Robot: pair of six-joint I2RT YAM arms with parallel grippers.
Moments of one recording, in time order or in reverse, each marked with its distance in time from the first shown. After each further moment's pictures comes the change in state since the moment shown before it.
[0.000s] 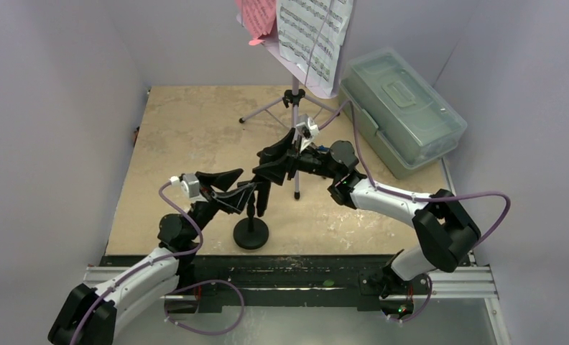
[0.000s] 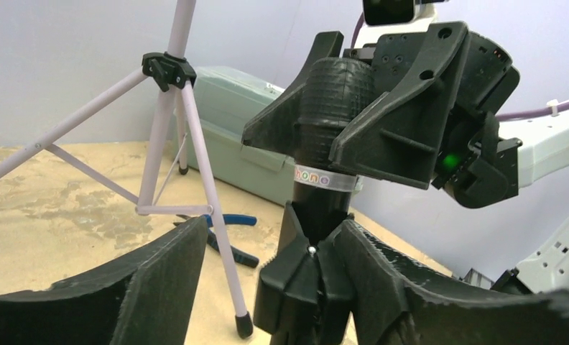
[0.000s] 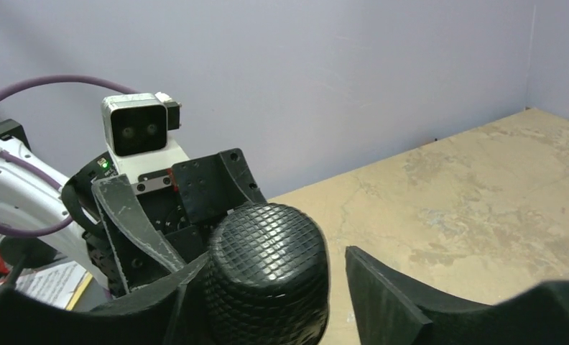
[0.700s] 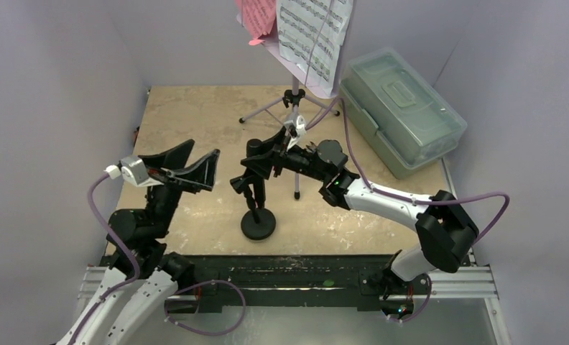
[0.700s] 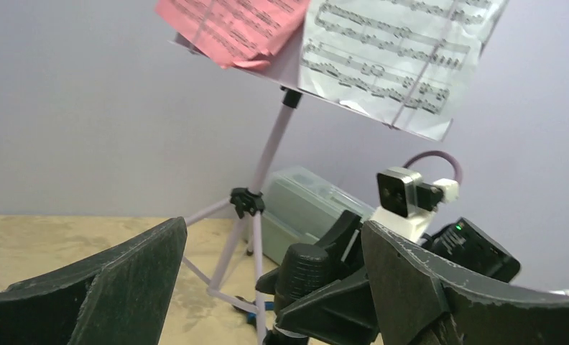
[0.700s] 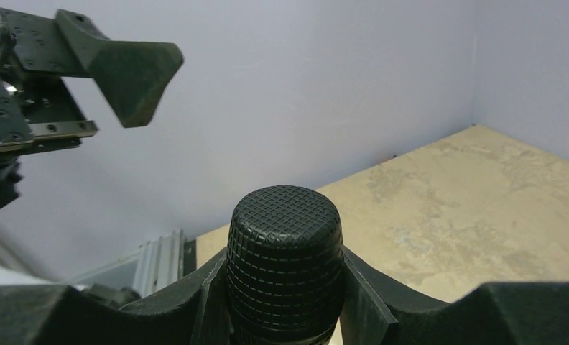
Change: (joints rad) left arm 0.000 -0.358 0.515 -0.840 -0.298 0.064; right arm 0.091 0.003 0.089 -0.123 0.183 -0.090
